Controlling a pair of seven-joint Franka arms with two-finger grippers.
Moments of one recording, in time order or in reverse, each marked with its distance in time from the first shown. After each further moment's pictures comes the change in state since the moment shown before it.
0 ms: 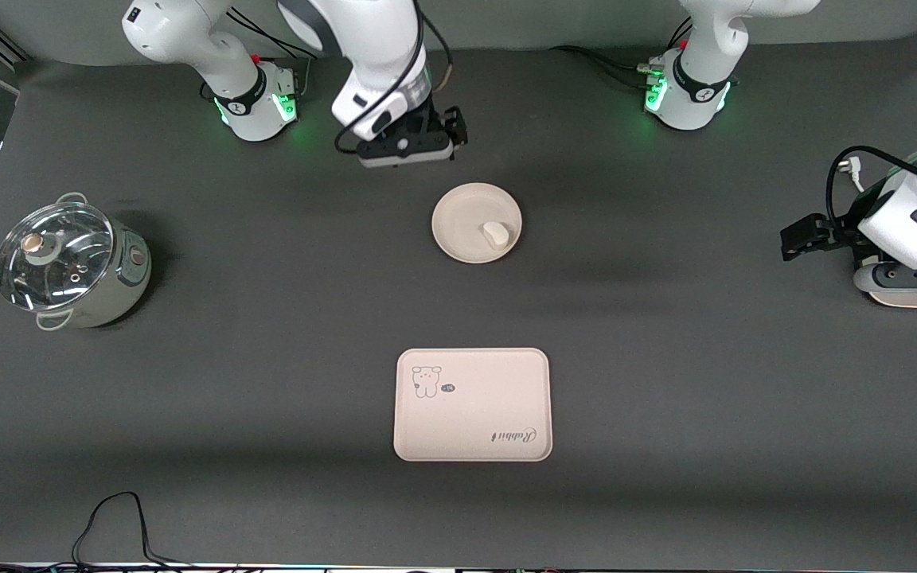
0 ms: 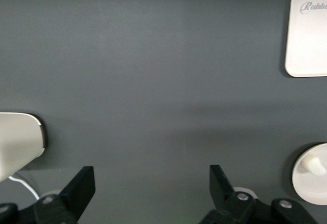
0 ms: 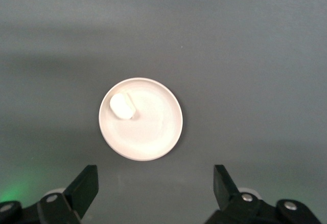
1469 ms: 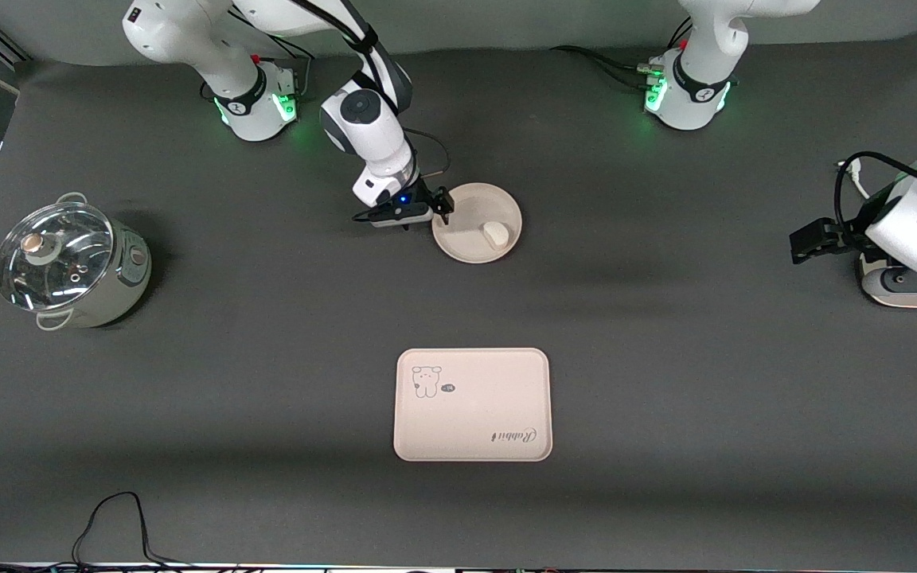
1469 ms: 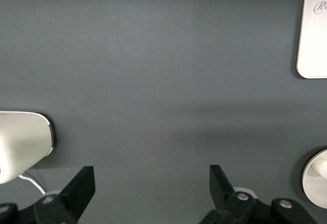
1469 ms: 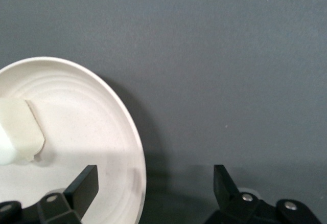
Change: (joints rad) left arm 0.019 0.008 0.004 0.003 0.010 0.002 0.009; right arm 0.019 0.268 0.094 -0.568 0.164 1.028 -0.025
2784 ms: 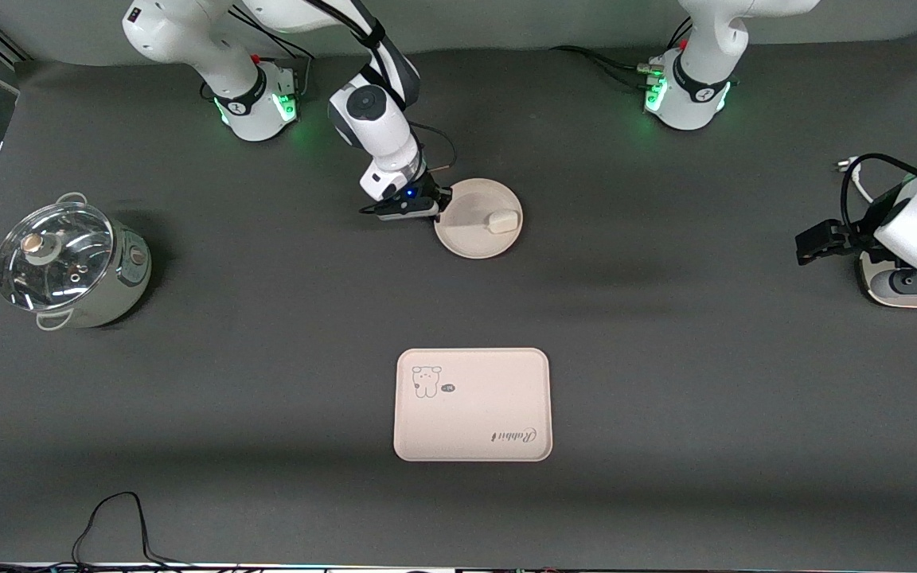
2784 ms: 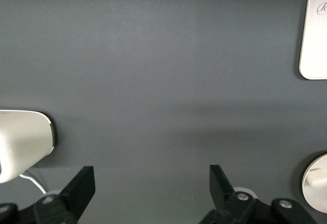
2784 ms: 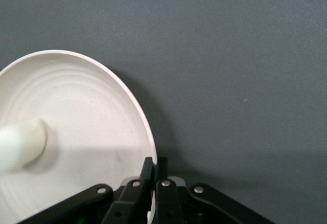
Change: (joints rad) left arm 0.005 0.002 0.000 0.000 -0.002 0.000 0.003; right arm -0.002 0.007 0.037 0.009 0.061 0.000 0.000
